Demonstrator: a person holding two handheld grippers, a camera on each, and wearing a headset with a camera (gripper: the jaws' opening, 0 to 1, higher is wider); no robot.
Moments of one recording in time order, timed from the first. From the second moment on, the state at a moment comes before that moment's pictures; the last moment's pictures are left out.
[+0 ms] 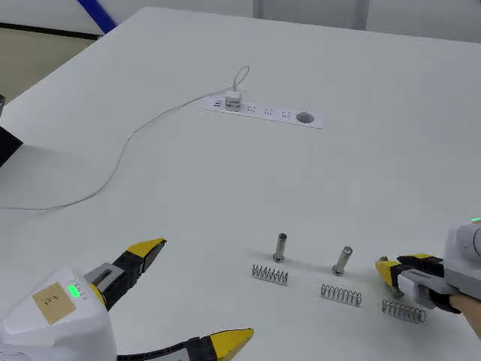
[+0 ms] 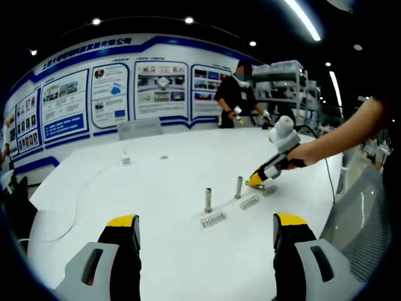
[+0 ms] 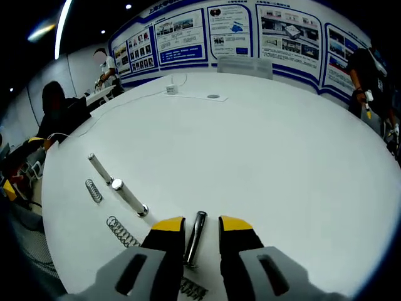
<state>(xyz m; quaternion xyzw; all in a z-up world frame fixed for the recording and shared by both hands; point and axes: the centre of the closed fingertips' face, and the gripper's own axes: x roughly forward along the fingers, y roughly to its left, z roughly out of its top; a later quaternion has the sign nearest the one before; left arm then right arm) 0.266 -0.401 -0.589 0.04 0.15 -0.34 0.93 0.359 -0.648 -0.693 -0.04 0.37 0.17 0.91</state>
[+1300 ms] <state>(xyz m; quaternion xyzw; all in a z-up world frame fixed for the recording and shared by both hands) 0.264 -0.403 -0.591 0.05 0.16 -0.34 0.92 0.363 -0.648 -0.703 -0.04 0.41 0.15 0.90</state>
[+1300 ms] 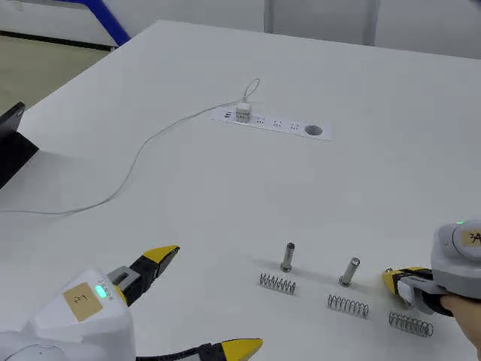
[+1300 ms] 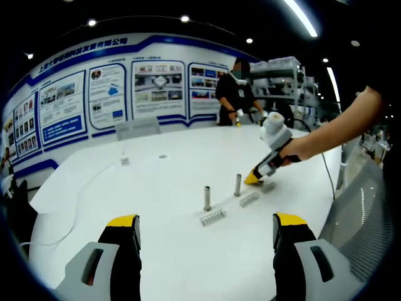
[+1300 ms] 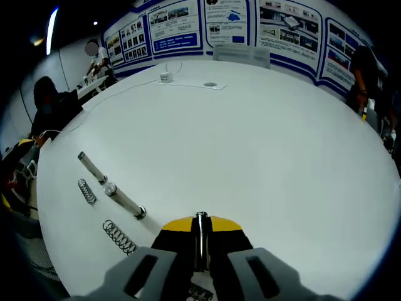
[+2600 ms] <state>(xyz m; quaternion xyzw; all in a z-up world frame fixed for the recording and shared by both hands) 0.261 -0.408 -0.593 0.08 0.16 -0.36 0.92 0.353 -0.660 -0.667 -0.04 0.36 0.14 0.92</state>
